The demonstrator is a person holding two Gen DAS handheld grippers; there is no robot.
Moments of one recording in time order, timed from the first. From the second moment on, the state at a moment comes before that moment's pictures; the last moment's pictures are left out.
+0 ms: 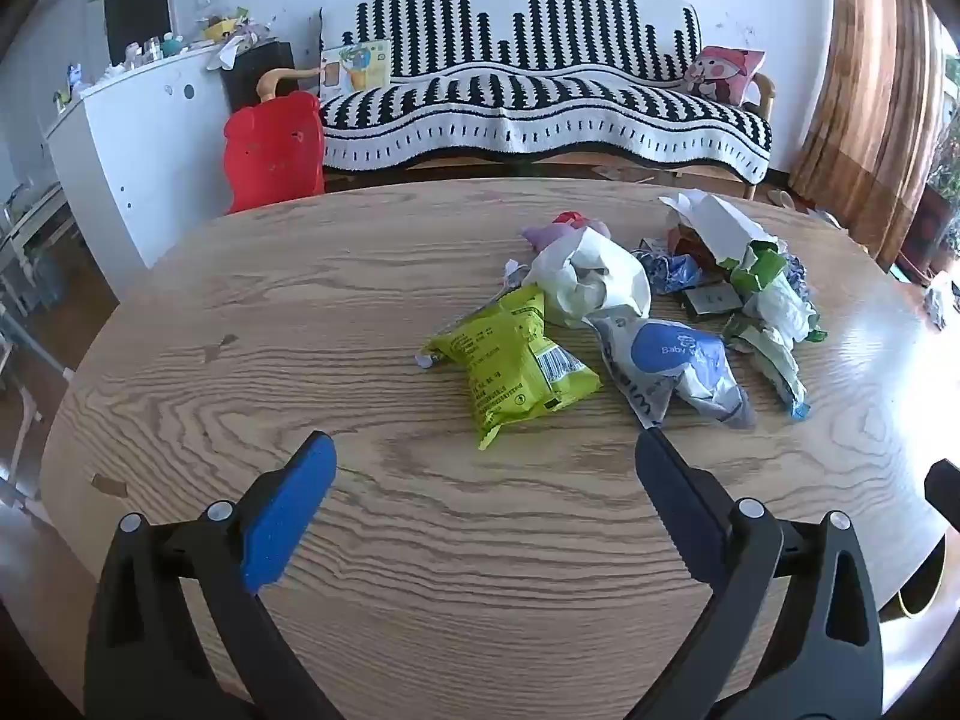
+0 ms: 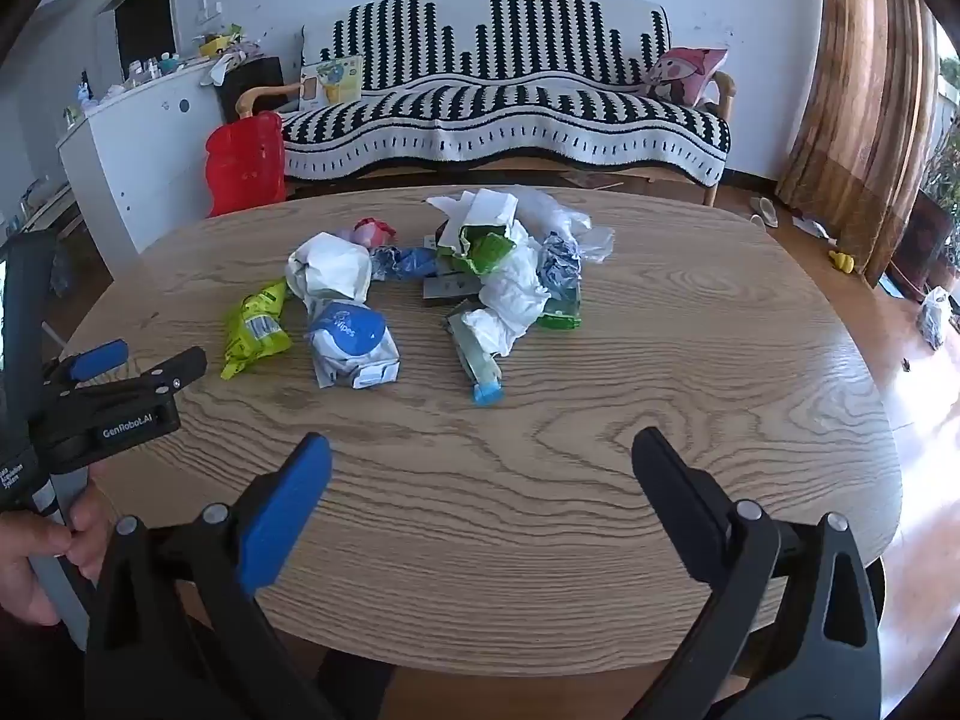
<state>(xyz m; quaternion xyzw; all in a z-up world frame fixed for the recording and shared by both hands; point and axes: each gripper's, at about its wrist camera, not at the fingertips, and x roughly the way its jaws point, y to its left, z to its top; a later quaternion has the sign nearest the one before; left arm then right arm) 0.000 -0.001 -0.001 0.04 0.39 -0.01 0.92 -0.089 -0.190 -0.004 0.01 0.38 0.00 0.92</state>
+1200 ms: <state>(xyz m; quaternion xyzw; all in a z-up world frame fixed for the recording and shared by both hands) -0.002 0.000 0.001 0.04 0.39 -0.01 0.92 -0.087 -0.192 -0.004 0.02 0.38 0.00 0.92</state>
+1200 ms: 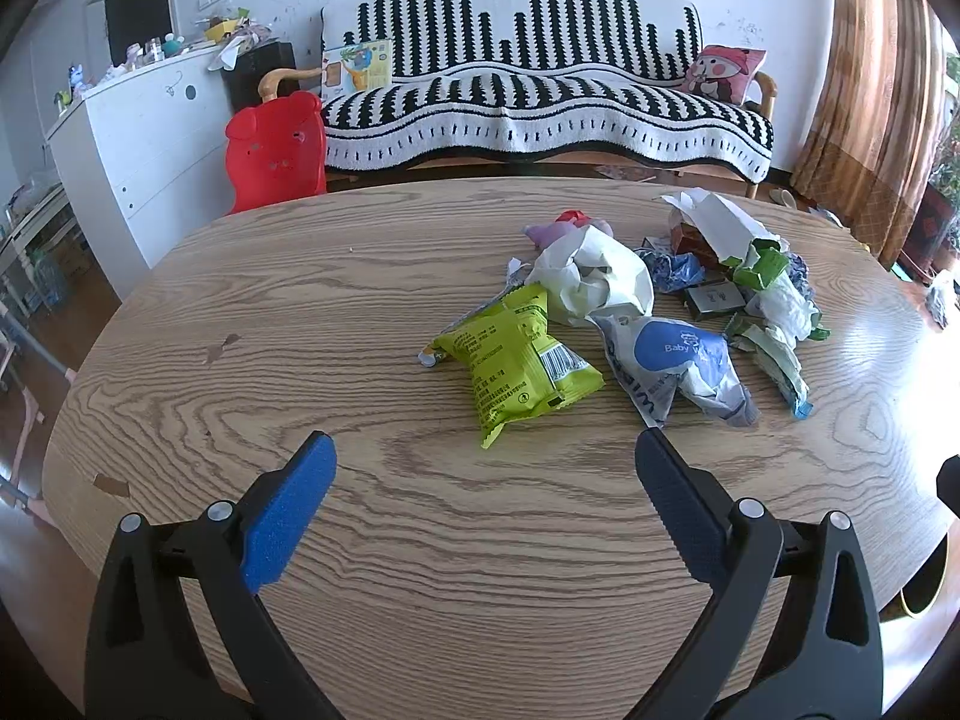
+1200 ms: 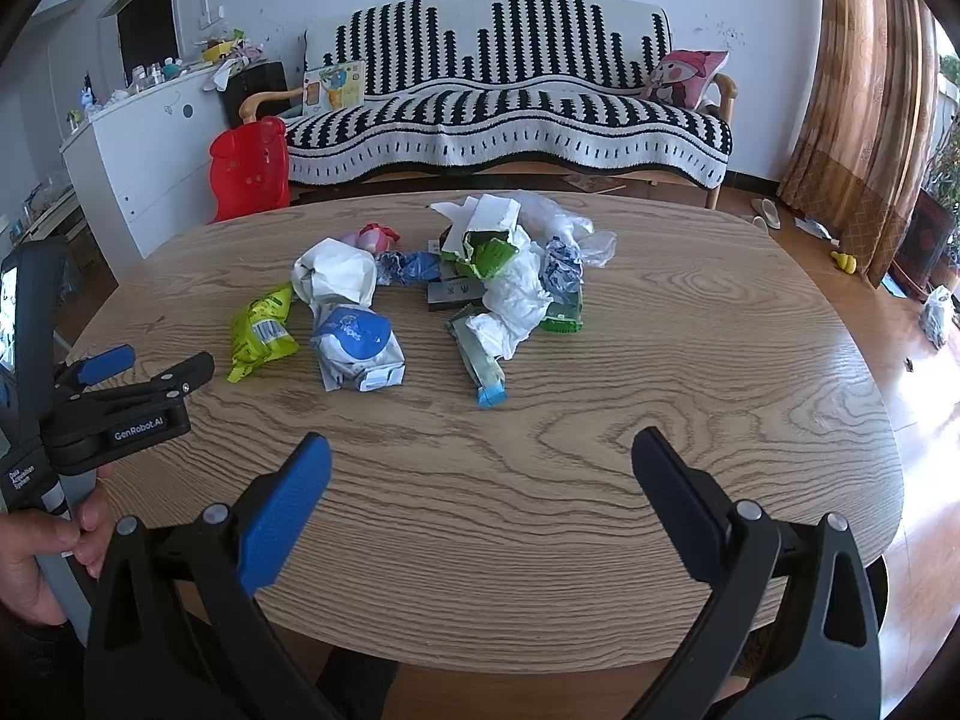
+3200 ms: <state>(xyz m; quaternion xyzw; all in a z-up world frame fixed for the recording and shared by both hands) -0.002 -0.002 -0.007 0.04 0.39 -0.01 0.92 -0.090 -0.188 0.004 0.02 0.38 0.00 0.93</state>
